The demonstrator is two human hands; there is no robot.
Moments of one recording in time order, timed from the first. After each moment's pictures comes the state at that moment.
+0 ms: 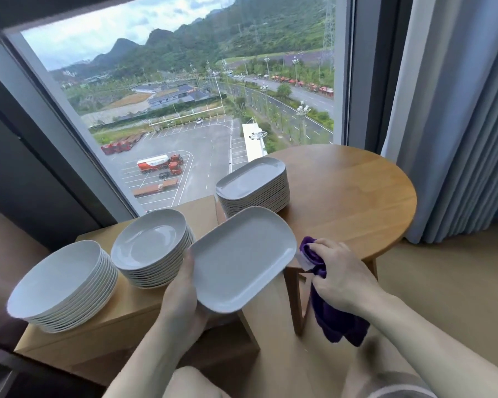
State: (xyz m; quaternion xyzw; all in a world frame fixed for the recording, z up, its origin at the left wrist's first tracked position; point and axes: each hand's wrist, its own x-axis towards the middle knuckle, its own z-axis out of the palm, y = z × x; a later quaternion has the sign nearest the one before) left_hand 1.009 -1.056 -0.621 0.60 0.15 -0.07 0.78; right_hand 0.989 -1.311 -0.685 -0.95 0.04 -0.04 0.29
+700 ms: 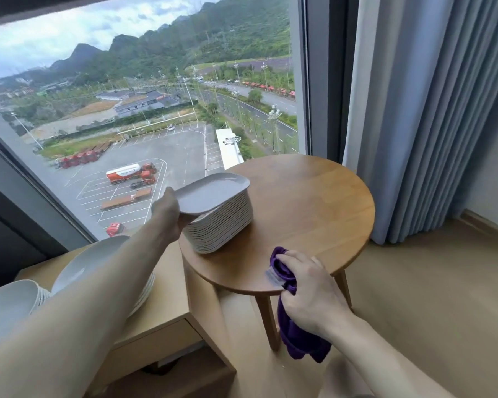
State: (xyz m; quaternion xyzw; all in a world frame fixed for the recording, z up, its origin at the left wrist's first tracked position) left_hand 1.229 -1.141 -0.592 0.67 0.16 -0.02 0.73; right_hand 0.988 -1.329 -0.676 -0.92 0.07 -0.09 0.37
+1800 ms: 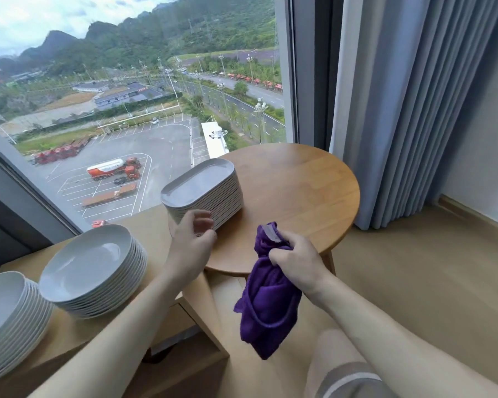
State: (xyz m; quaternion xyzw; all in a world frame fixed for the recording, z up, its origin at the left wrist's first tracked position) left_hand 1.108 -1.137 -0.640 0.85 -0.14 -0.01 0.50; right_hand 0.997 -1.318 -0.665 -0.71 0.14 -0.07 0.69
